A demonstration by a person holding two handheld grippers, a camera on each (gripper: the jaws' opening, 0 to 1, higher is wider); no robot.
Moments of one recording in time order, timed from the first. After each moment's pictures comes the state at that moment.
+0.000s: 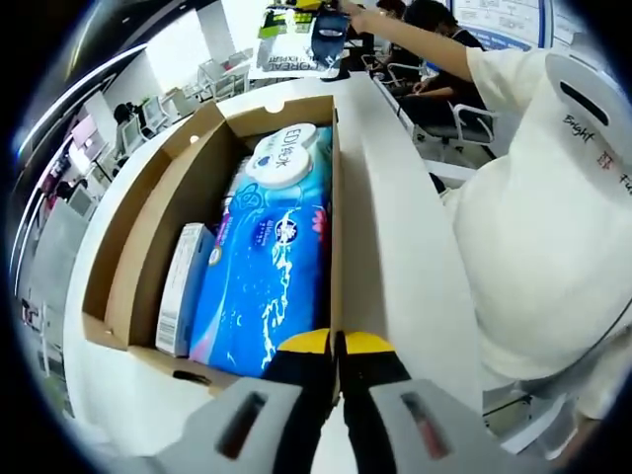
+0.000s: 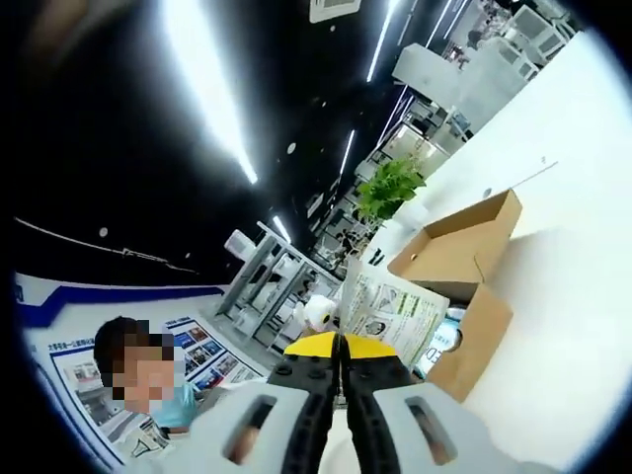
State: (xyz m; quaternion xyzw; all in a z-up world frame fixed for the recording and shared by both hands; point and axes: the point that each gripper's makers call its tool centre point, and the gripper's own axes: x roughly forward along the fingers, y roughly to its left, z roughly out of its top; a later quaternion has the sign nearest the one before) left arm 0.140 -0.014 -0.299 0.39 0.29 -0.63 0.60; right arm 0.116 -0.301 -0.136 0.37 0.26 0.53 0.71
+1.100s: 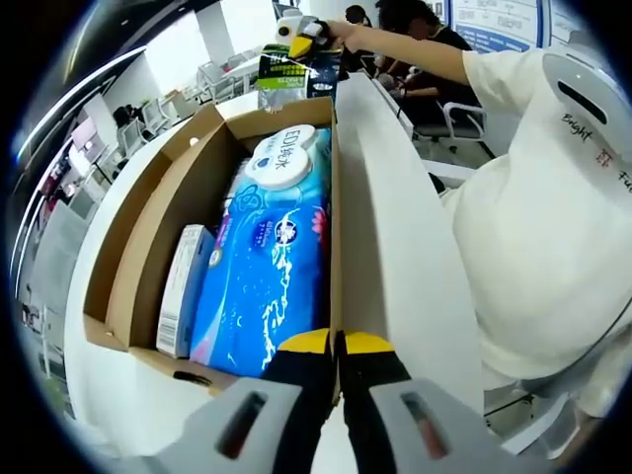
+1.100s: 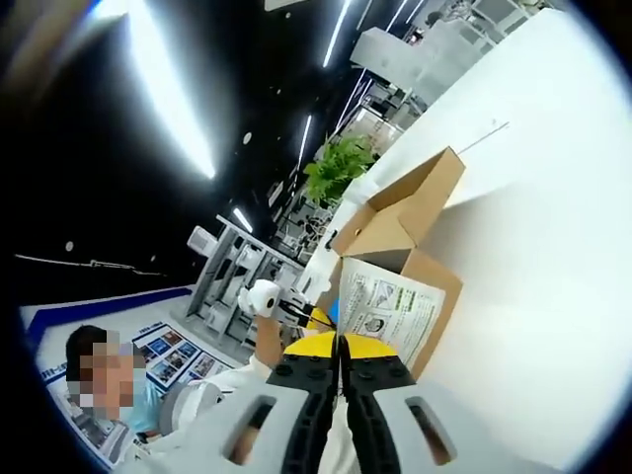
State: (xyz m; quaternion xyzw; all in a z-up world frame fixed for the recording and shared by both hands) left arm 0.139 -0.014 -0.298 0.40 0.29 -0.63 0.60; right arm 0.137 -0.302 -0.208 0.36 0.34 0.47 0.73
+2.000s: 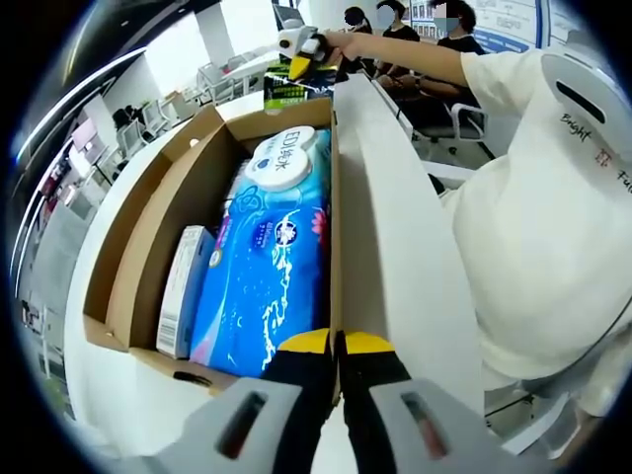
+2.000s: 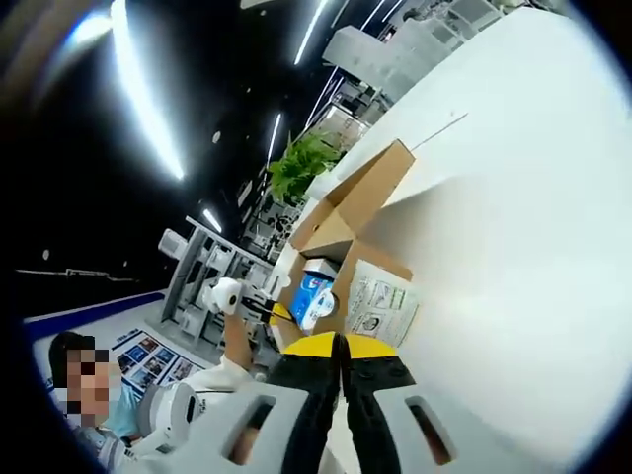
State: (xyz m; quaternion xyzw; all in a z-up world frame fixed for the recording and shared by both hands) left arm 0.140 -0.014 -0.297 0.39 0.28 -0.64 0.60; right arm 0.144 -0.325 -0.250 0.34 0.38 0.41 0.76
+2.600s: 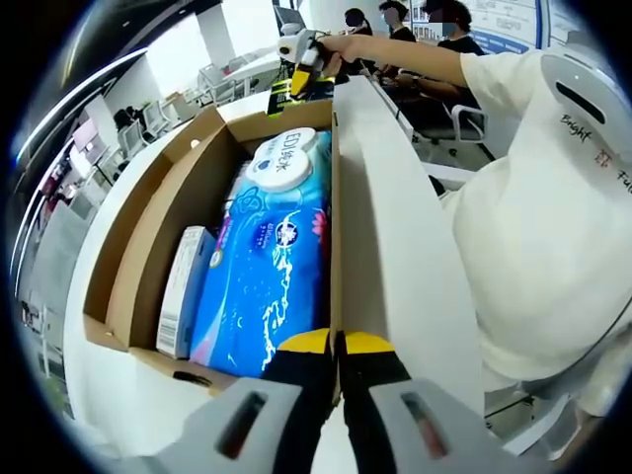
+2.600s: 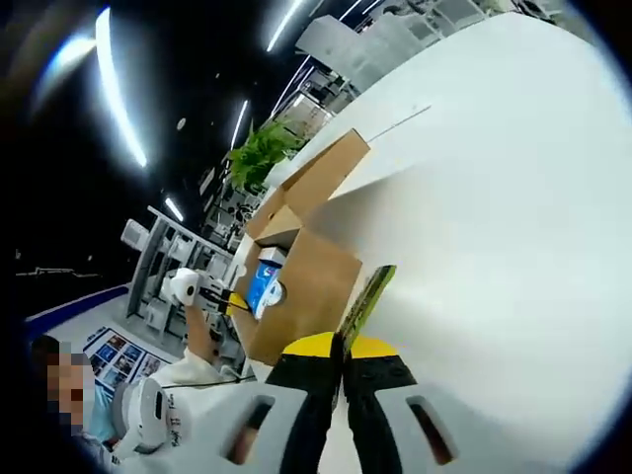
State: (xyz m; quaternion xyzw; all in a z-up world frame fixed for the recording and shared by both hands) left arm 0.139 -0.015 -0.297 0.39 0.28 -0.64 0.60; right arm 0.150 -0.348 -0.283 0.28 0.44 0.35 0.78
